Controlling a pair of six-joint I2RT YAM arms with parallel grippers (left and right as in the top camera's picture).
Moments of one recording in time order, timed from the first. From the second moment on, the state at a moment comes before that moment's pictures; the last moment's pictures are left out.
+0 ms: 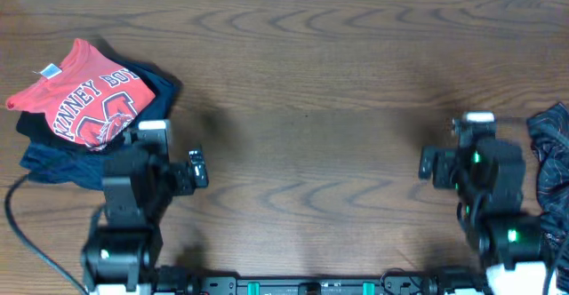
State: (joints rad) left arm -0.02 0.72 0.74 -0.72 0.04 -0.10; right arm 0.06 0.82 0.74 -0.66 0.12 0.02
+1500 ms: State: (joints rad) left arm -0.02 0.82 0.82 -0.75 0.08 -0.10; right arm -0.60 1.88 0.94 -0.15 0.51 0.05
